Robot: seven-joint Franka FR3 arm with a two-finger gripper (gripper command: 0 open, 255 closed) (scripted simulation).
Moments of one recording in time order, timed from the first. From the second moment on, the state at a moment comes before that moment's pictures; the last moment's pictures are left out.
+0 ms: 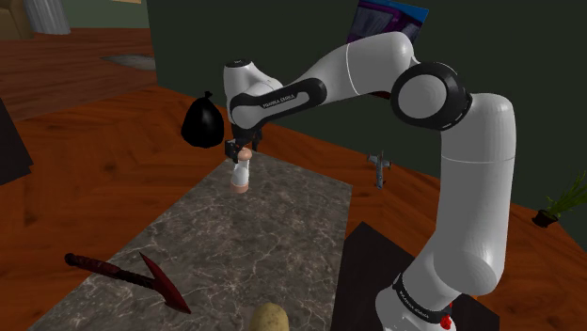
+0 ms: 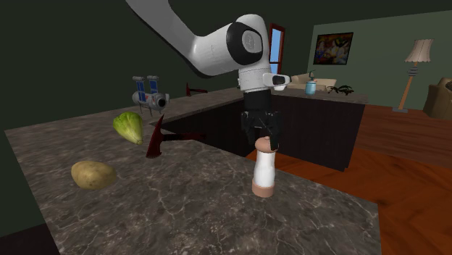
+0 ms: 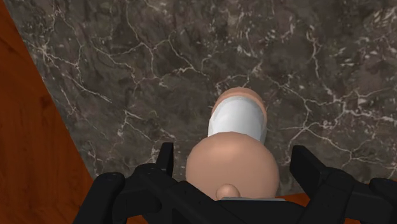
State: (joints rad) arm 0.00 0.47 0.16 -1.67 -0.34 2.12 0.27
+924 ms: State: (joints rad) arm 0.00 0.47 0.16 -1.66 -0.34 2.11 0.27
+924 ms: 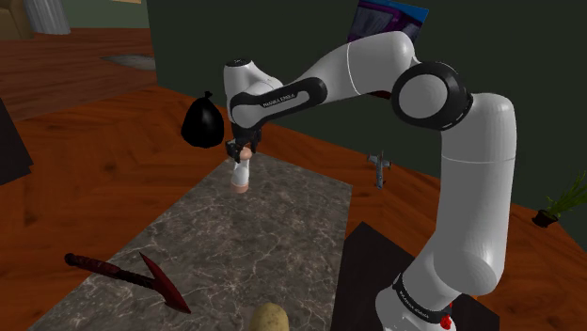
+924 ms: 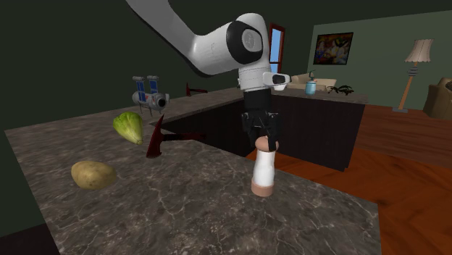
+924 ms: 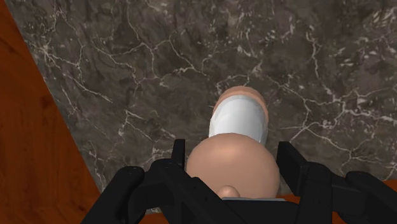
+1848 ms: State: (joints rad) arm 0.00 0.41 0.17 -1.58 -0.31 1.97 0.22
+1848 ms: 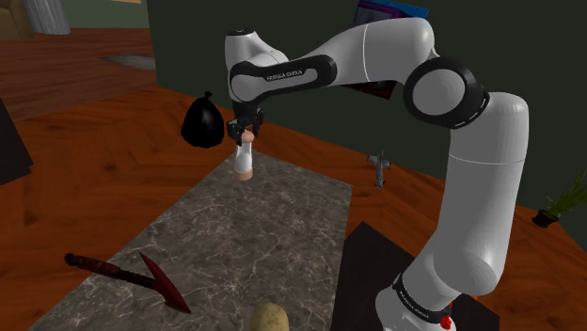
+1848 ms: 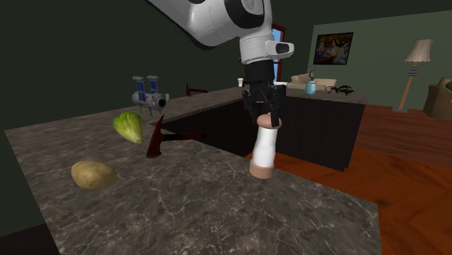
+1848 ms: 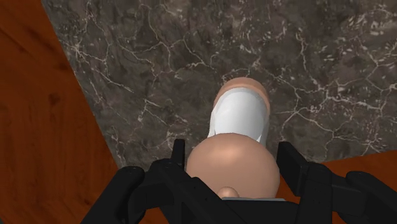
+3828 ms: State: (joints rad) arm 0.03 0.41 0.18 -1.17 -0.29 1.57 0.14
